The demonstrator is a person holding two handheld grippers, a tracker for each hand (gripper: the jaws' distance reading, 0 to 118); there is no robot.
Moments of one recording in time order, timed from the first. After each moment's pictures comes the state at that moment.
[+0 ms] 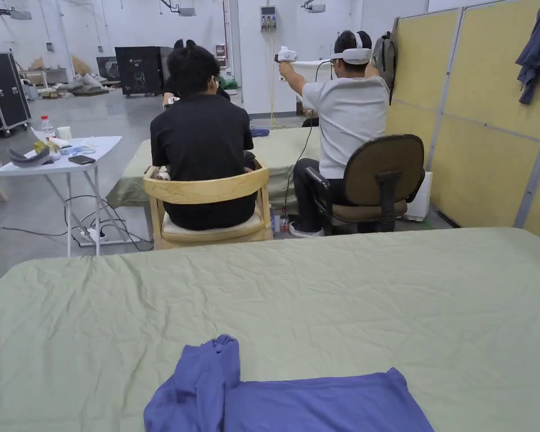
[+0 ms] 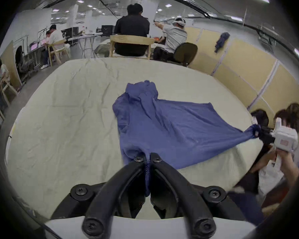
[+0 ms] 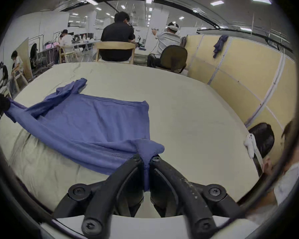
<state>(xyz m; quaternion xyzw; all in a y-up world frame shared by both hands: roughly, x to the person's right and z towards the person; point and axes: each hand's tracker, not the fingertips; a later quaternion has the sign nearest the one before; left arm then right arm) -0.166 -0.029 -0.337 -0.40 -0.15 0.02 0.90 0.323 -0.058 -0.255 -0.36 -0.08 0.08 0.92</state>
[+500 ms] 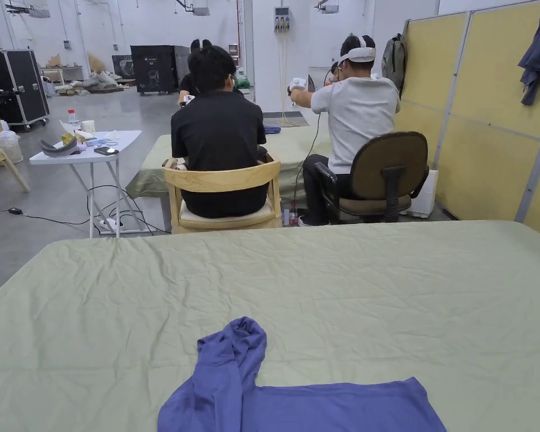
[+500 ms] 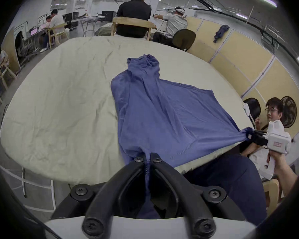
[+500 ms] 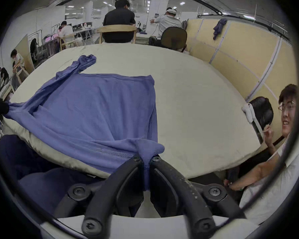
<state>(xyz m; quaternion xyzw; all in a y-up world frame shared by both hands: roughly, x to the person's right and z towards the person) -0.183 -0.072 -0.214 -0.46 -0.16 0.07 0.87 0.318 -0.100 -0.136 -0.43 -0.07 0.06 0.90</state>
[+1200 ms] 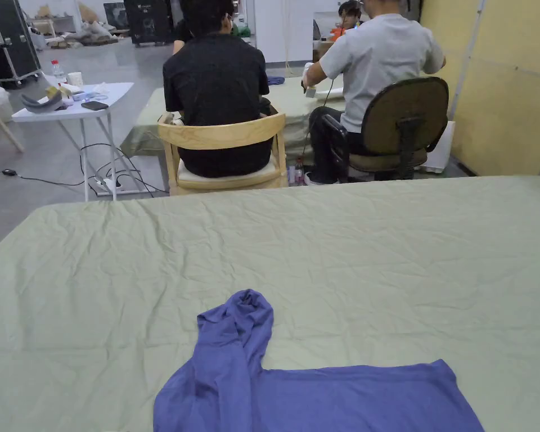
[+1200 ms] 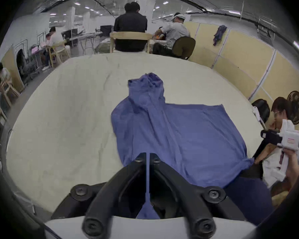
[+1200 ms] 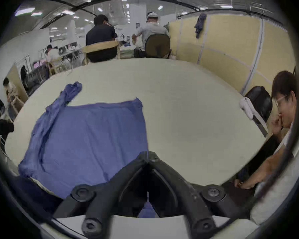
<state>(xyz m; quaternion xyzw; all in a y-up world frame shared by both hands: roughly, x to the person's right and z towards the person) -0.162 -0.063 -0.303 -0.40 -0.15 0.02 0.90 0.333 -0.075 -0.189 -0.37 -0.11 -0.02 0.92</state>
